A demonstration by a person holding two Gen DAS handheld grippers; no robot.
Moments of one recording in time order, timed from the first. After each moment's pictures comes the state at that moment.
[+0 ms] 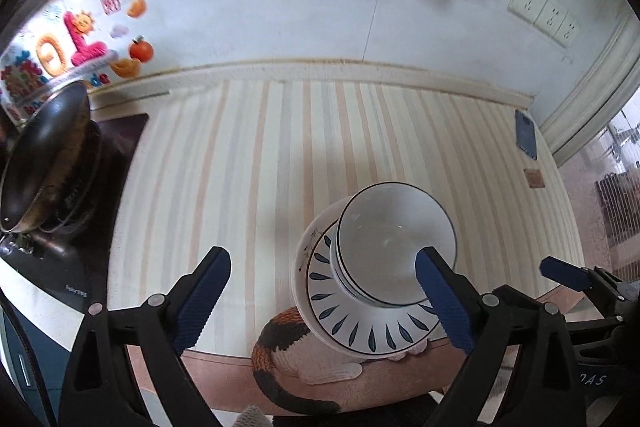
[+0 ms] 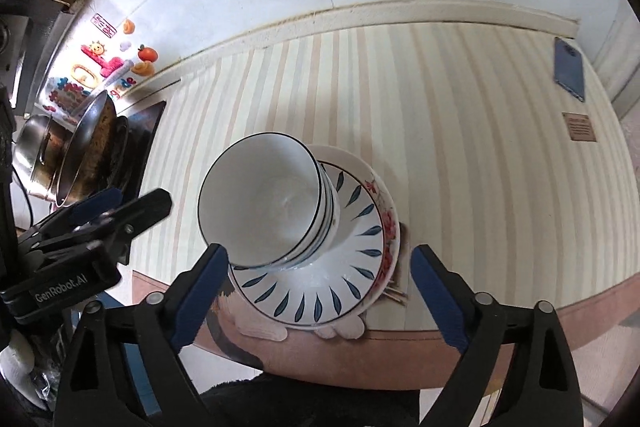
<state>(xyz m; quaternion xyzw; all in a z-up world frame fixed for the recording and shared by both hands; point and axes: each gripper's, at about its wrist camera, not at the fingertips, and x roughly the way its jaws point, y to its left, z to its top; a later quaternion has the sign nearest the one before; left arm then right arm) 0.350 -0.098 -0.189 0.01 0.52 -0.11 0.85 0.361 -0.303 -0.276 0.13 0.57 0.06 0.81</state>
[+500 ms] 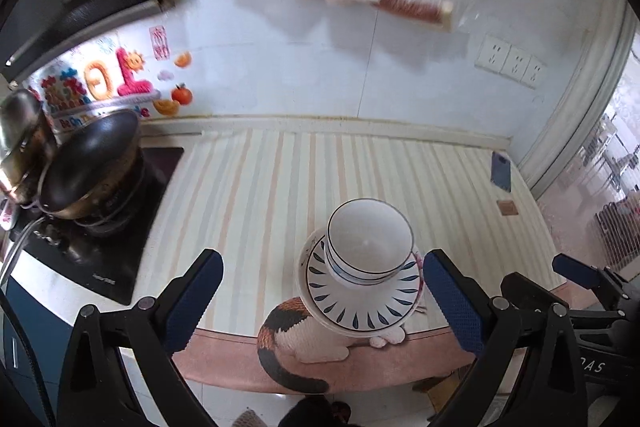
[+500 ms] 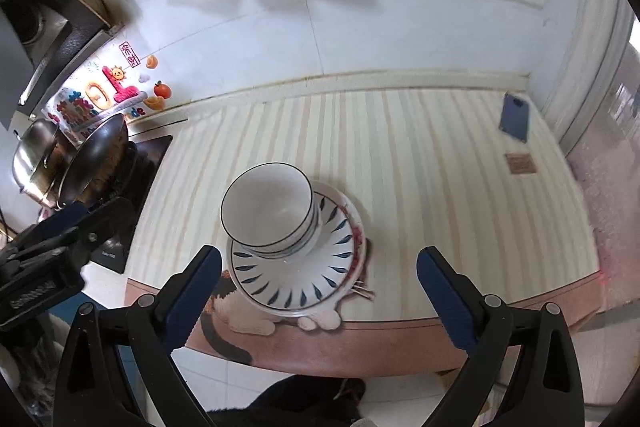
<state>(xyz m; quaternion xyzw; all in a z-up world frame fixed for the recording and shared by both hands) 0.255 -0.086 -0.111 -0.01 0.43 -0.09 0.90 0.270 -0.301 -0.191 0.08 0.47 0.01 0.88</state>
